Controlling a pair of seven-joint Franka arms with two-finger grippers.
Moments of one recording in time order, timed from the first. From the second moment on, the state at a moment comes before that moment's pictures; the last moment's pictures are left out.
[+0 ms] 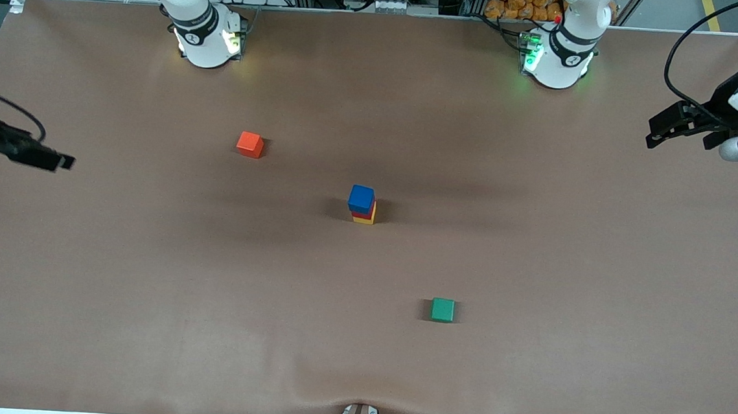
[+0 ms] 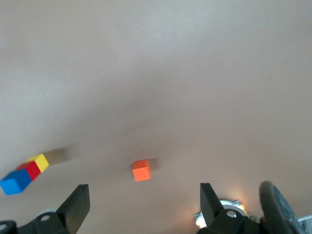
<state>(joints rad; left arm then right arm) 0.30 -0.12 -0.36 -1.69 -0.03 1.56 -0.10 -0.03 0.35 0.04 -1.00 0.07 1.16 0.39</state>
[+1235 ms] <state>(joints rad) 0.30 -0.13 -0.36 -1.70 -0.03 1.57 -0.10 -0.02 -0.03 0.04 -1.52 0.03 1.42 0.22</state>
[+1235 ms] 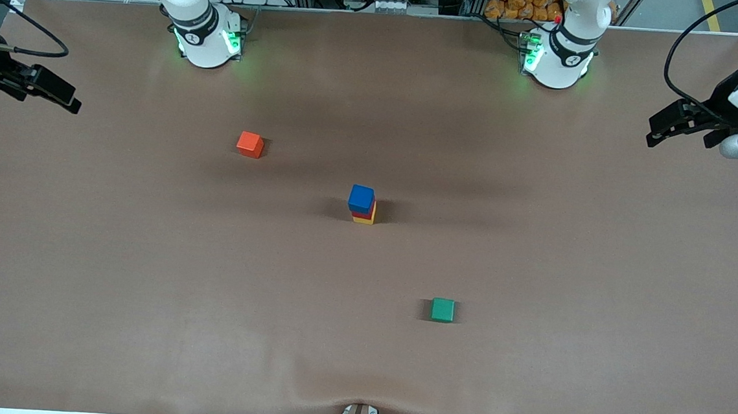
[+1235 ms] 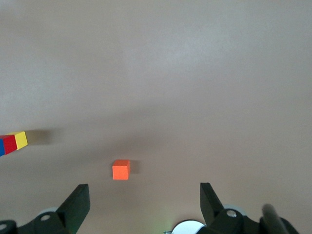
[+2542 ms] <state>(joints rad) 0.30 -0.13 -0.38 -1.78 -0.03 1.64 -0.10 -0.01 -0.03 0.04 -1.50 -0.03 1.43 0.15</state>
